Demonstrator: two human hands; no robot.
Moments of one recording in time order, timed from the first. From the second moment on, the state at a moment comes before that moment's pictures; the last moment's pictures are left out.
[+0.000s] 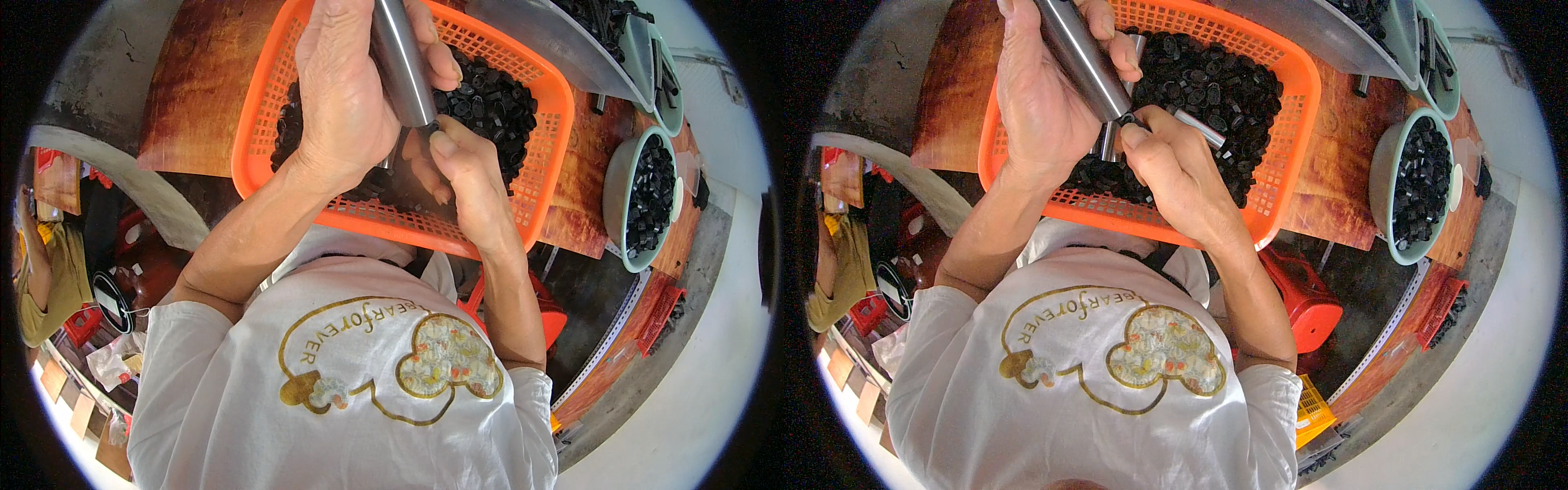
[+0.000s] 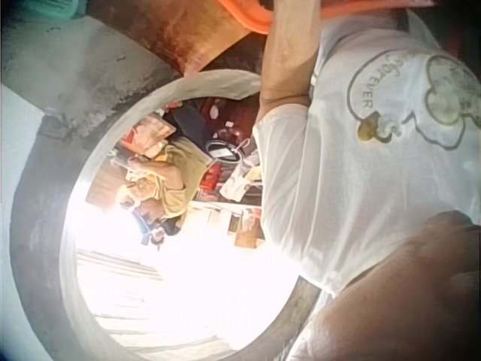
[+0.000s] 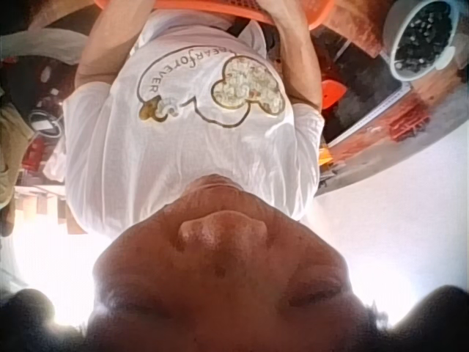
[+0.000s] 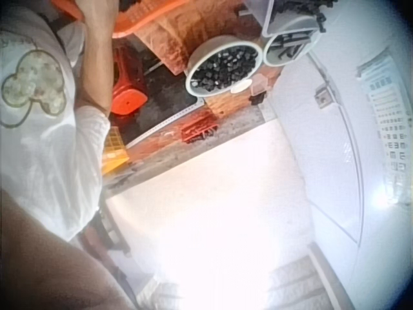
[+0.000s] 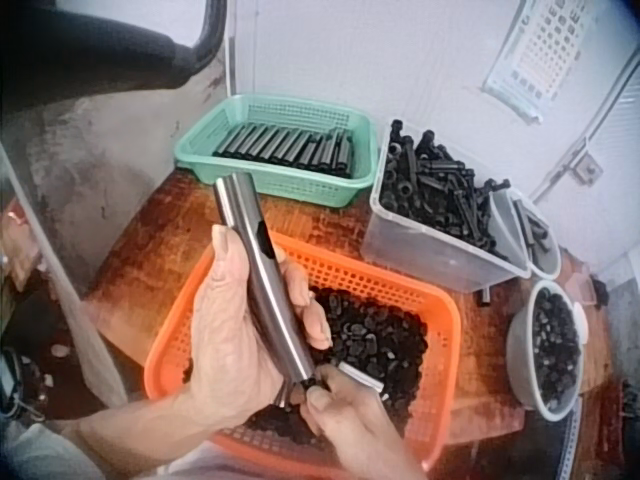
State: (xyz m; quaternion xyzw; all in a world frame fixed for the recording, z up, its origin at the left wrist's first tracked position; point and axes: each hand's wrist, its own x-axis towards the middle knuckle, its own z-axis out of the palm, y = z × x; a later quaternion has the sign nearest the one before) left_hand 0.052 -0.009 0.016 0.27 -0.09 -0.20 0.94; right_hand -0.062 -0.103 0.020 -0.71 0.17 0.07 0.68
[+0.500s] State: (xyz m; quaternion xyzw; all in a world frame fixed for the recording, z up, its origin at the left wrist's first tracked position) left_hand 0.051 -0.009 0.016 0.27 -0.07 -0.20 0.94; right_hand -0.061 -0.099 0.022 -0.72 0.17 0.06 0.67
